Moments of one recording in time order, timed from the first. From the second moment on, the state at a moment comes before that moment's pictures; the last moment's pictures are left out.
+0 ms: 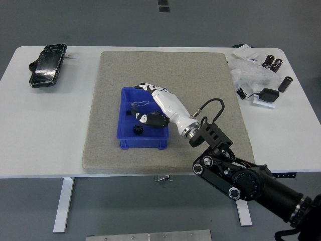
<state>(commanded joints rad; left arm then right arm) 0.16 0.10 -1.07 -0.18 0.99 0.02 0.18 0.55 -0.05 0.70 1.14 -1.70 -0.37 0.04</state>
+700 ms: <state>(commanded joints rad) 0.16 0.11 -1.08 -0.18 1.01 0.02 0.18 0.30 -0.16 1.21 1.17 -1.12 -0.21 0.35</state>
